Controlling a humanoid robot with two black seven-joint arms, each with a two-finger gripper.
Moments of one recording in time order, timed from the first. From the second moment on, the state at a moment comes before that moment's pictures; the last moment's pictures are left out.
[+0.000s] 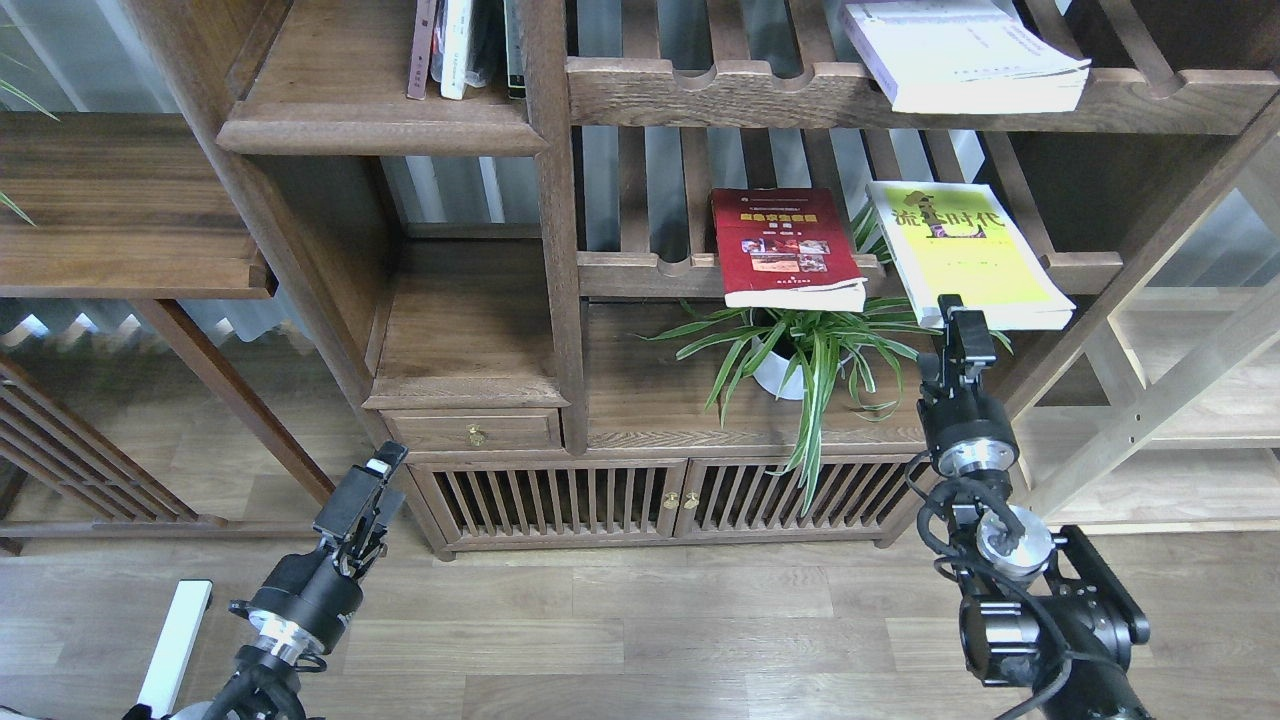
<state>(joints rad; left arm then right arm) 0.11 0.05 -1.25 -1.14 -0.04 -0.49 0.13 0.28 0.00 1.57 0.76 0.12 0.39 0.05</state>
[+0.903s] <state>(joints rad) 0.12 0.06 -1.25 -1.15 -0.06 -0.49 0.13 0.35 -0.04 1.56 0.72 0.12 0.28 0.06</state>
